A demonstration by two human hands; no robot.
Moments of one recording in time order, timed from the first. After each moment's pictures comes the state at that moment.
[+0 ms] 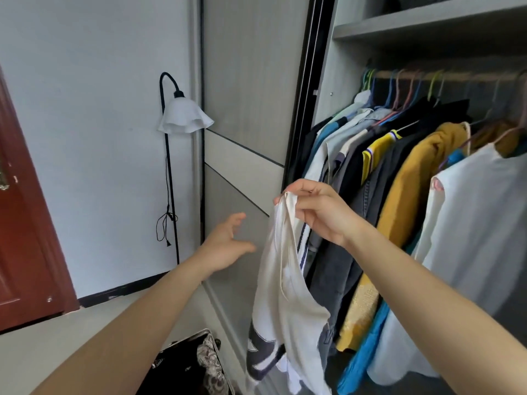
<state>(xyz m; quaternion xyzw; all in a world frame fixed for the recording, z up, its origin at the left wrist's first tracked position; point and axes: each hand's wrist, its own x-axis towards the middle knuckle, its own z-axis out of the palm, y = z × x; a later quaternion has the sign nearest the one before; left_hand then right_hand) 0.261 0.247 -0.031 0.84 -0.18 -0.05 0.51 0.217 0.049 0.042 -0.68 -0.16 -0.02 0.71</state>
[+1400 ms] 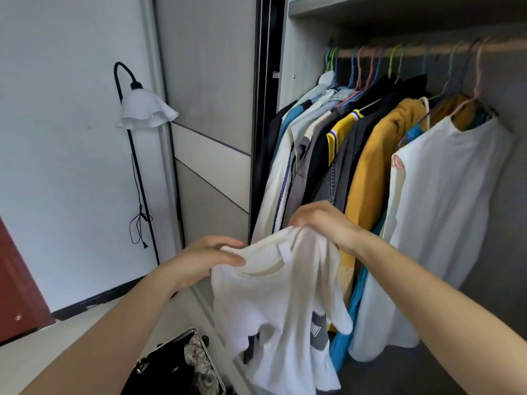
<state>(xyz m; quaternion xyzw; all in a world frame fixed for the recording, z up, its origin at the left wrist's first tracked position) 0.266 0.219 -0.059 0.78 -0.19 -0.26 0.54 0.195 -0.029 0.003 -0.86 0.03 -0.05 0.51</state>
